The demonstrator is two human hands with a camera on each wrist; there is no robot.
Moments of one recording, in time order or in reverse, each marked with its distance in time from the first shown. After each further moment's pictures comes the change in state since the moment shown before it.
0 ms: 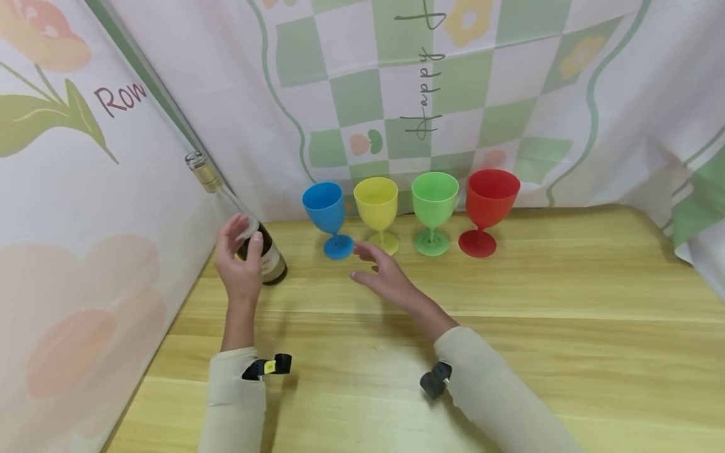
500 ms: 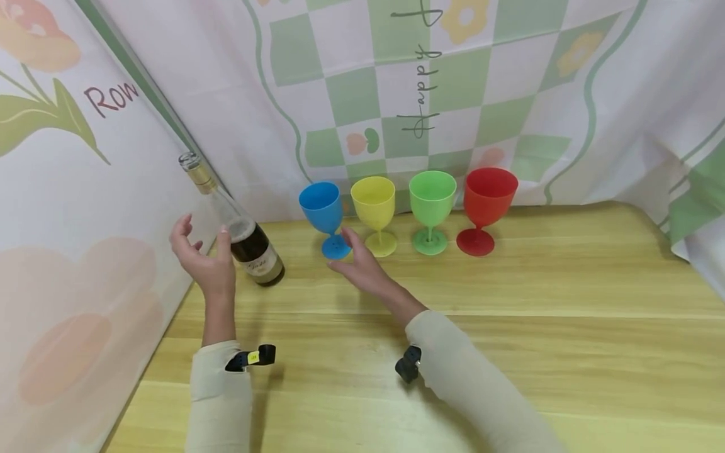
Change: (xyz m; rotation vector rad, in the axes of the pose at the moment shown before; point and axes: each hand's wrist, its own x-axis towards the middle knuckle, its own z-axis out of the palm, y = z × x) left_hand 0.026 -0.011 -0.020 0.139 0.240 -0.035; right_hand 0.035 -0.005 0.026 0.055 0.019 0.068
